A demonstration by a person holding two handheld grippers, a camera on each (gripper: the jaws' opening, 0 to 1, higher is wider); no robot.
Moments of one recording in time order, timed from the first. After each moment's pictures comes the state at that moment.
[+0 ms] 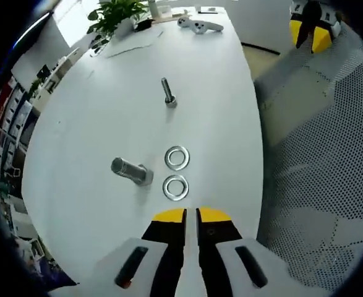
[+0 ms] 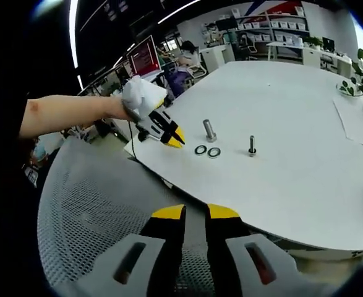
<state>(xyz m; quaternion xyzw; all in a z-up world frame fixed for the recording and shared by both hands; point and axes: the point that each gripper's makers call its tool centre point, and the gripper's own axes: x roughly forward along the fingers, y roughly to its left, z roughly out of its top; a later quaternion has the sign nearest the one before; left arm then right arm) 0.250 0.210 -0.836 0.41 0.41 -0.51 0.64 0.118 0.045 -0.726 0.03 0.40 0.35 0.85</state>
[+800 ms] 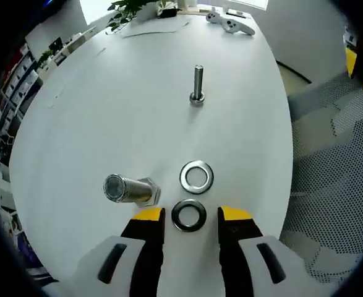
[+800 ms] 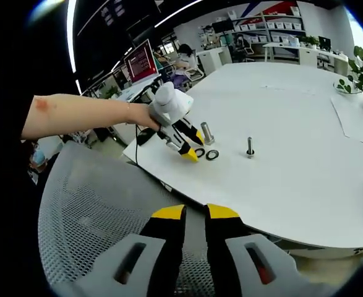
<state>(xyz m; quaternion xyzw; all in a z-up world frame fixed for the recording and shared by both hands) 0.269 0.184 -0.864 0.33 0.46 -0.49 0.66 0.120 0.045 -0.725 0.04 0.40 0.34 0.85</state>
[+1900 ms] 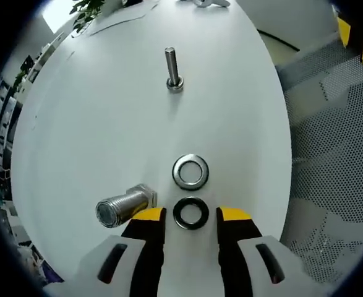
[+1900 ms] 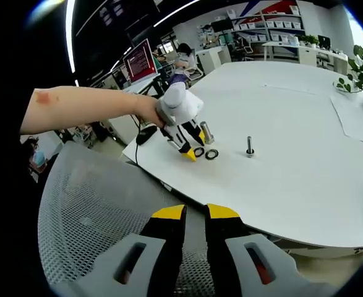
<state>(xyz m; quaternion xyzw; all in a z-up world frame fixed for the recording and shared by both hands) 0.269 0.183 -0.867 0.42 0.47 -0.51 0.58 0.120 0.044 -0.726 0.04 0.40 0.34 0.85</state>
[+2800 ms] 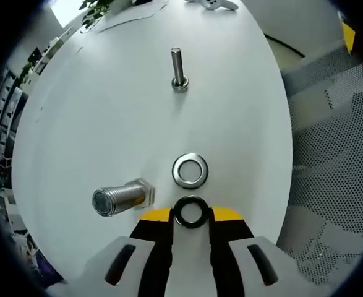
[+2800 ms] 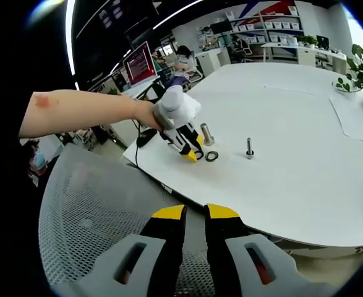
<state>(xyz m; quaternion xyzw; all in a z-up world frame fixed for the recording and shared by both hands) 0.265 0.185 -0.865 0.40 0.48 -0.49 0.61 0.121 0.045 -0.724 0.05 0.40 0.34 0.85</state>
